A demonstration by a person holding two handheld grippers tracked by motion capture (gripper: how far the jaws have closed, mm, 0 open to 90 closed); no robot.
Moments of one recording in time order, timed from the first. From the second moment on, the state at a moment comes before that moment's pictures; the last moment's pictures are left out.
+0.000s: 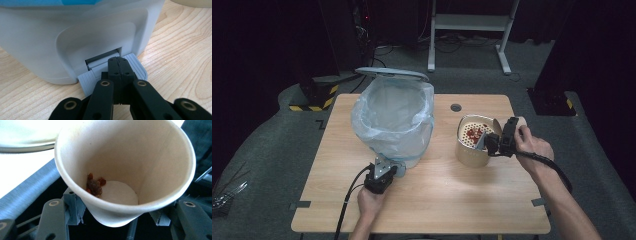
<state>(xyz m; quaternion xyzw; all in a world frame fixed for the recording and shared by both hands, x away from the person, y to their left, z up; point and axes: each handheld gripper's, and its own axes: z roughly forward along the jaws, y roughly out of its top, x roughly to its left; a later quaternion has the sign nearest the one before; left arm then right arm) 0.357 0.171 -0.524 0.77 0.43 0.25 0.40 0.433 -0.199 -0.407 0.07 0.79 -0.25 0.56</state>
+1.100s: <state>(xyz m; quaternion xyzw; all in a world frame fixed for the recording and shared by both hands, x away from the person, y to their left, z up) 0.356 0.170 -0.524 0.77 0.43 0.25 0.40 0.417 -0.232 -0.395 0.22 0.84 0.02 0.50</state>
